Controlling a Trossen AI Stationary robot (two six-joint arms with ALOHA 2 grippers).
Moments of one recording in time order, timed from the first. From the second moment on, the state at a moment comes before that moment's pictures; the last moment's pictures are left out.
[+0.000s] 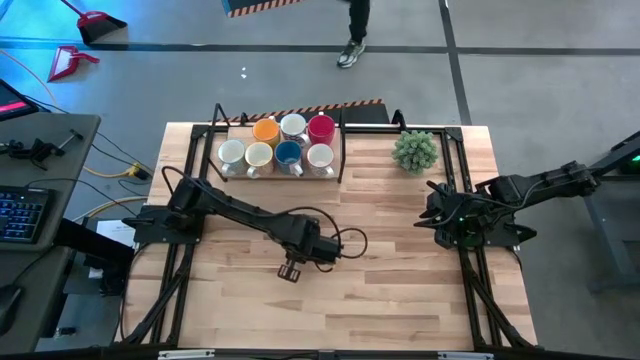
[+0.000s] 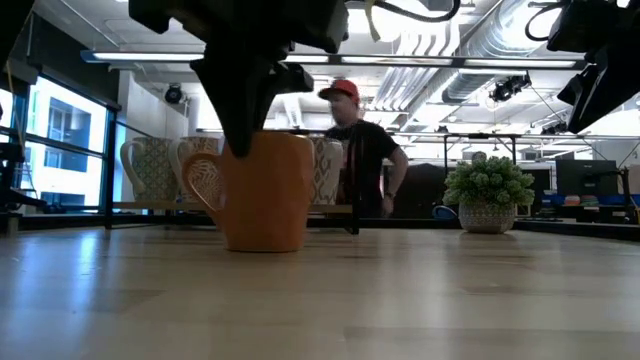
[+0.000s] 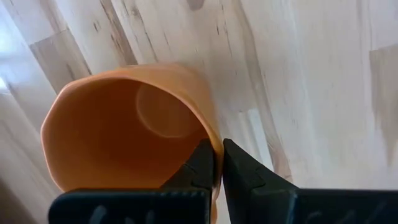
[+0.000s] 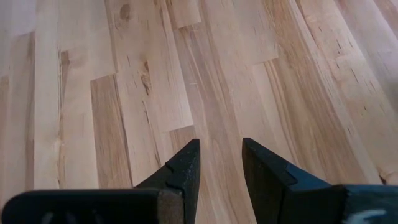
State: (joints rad) left arm -0.27 2.05 1.73 -1.22 -0.09 0.07; right arm 0.27 0.58 0.61 -0.95 0.16 0.48
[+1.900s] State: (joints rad) left arm -0.20 2.16 1.98 -1.22 -0.03 -1.12; right arm 0.27 0.58 0.61 -0.96 0.16 0.48
